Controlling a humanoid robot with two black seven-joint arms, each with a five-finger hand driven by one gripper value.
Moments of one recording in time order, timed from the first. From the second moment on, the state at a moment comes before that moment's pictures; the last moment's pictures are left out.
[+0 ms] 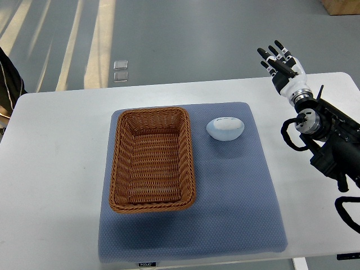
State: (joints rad) left arm -0.03 0.00 -0.15 -0.11 0.07 -0.04 -0.03; right arm 0.83 -0.12 0.90 0.45 -0.15 0.10 0.32
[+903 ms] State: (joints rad) left arm -0.02 0.00 -0.14 -0.11 0.07 -0.04 -0.02; right arm 0.84 -0.12 0.90 0.45 -0.15 0.09 0.32
